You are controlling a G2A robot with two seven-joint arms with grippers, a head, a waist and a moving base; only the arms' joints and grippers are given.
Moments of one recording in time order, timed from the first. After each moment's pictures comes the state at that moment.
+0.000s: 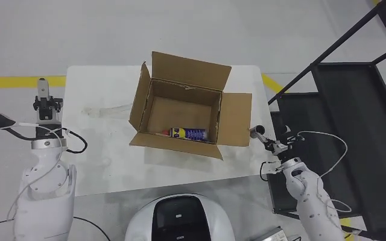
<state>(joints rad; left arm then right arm) 1.45 -1.25 -1.67 -1.75 0.12 -0.23 0.08 -1.61 -1.19 1.68 -1.27 -1.30 -0.43 -0.39</state>
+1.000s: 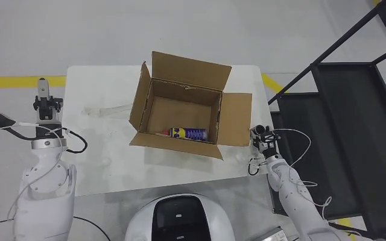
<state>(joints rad) 1.45 -1.25 -1.67 -1.75 0.12 -0.23 0.08 -1.28 -1.23 1.47 -0.72 -1.41 -0.25 -0.60</state>
